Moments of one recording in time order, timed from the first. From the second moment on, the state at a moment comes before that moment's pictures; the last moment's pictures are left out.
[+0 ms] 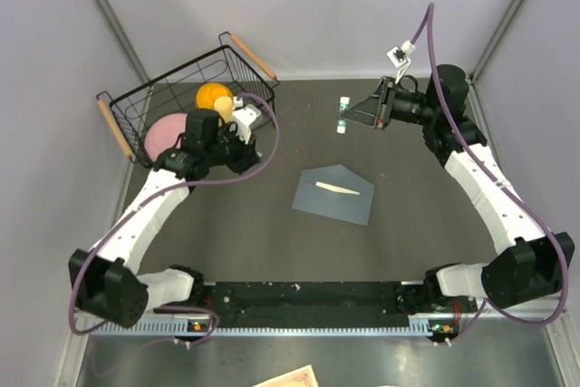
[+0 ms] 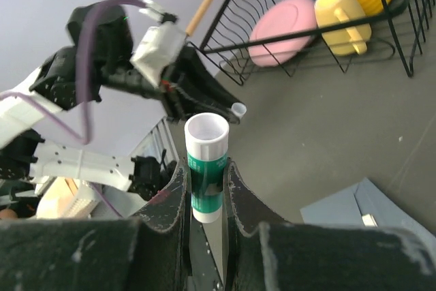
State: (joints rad) left arm -0.35 1.19 1.07 -0.42 0.46 0.14; right arm 0.26 1.31 1.26 -0.04 -0.93 0.61
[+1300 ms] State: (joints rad) left arm -0.30 1.64 0.96 -0.58 0.22 0.42; right arm 0.26 1.31 1.18 -0.19 -0.94 0.47
